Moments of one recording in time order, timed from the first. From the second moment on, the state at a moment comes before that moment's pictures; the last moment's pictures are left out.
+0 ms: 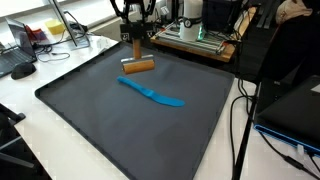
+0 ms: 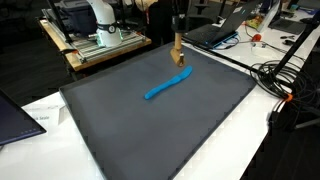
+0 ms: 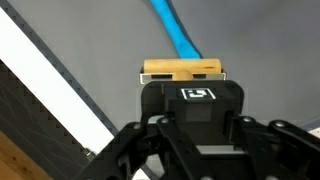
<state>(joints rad) 0.04 -0.03 0.06 -2.13 -0.06 2.25 -0.86</state>
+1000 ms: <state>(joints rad) 0.03 0.12 0.06 -2.09 -0.07 2.23 -1.18</state>
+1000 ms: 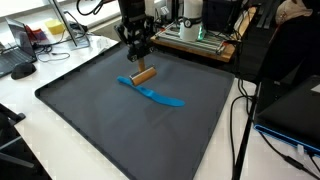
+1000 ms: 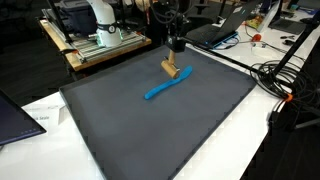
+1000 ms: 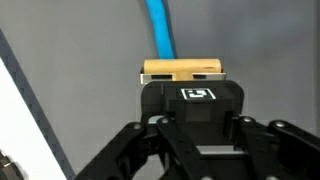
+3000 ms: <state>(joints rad) 0.02 0.26 0.09 -2.02 -0.13 2.25 -1.24</state>
